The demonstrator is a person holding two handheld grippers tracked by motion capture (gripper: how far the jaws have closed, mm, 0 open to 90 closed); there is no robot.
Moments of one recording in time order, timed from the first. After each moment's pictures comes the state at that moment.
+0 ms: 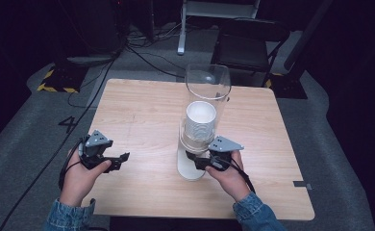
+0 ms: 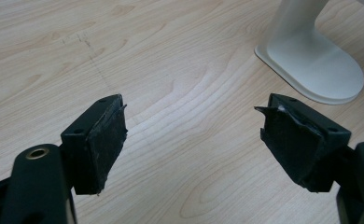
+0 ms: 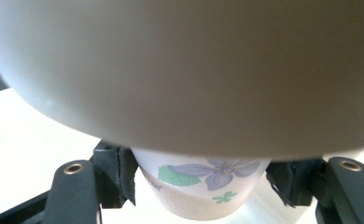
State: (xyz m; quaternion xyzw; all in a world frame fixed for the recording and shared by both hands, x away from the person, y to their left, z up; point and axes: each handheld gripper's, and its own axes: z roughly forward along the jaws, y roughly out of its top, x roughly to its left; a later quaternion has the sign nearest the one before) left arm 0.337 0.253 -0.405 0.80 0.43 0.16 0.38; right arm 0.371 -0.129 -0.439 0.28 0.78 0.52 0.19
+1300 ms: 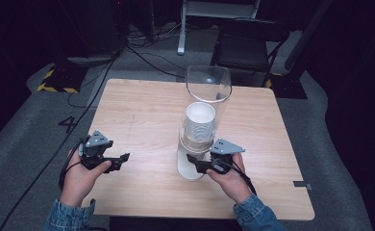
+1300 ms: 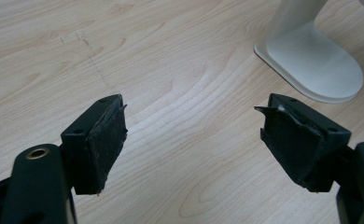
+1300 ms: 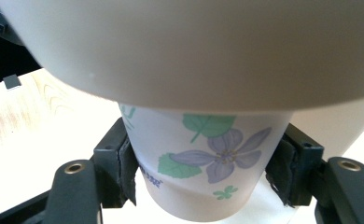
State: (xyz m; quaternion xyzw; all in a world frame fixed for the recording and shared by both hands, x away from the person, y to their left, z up) left arm 0.337 0.252 -0.406 0.80 0.43 0.16 0.38; right arm 0.361 -0.131 -0.439 0.30 0.78 0.51 0.17
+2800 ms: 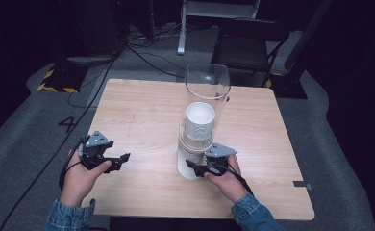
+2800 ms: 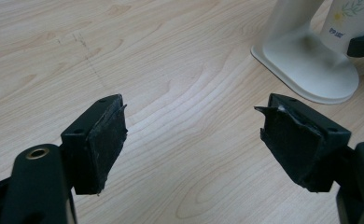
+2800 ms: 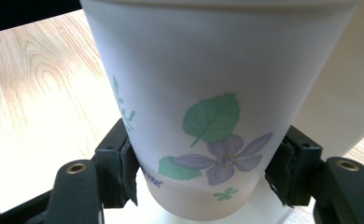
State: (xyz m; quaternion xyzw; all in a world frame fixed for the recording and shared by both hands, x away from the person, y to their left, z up) left arm 0.337 0.253 -0.406 0.80 0.43 0.16 0.38; right arm 0.371 -0.128 -0.473 0.29 0.81 0.48 0.16
